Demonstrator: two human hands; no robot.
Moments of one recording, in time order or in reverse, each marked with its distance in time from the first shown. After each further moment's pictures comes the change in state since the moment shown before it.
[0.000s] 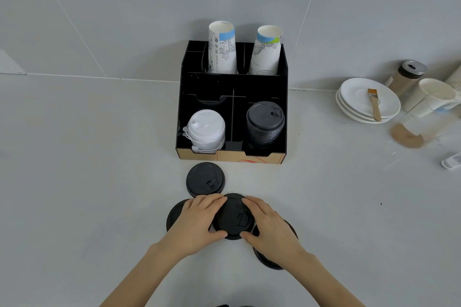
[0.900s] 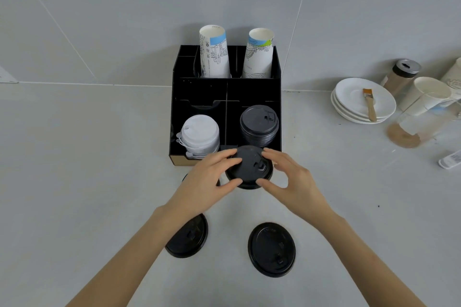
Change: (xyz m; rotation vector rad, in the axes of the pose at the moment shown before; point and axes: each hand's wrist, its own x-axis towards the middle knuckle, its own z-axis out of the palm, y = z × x) left_hand 0.044 0.037 -0.075 -0.225 0.350 0.173; right_hand 0.023 0.002 -0.094 0.309 0.319 -0.057
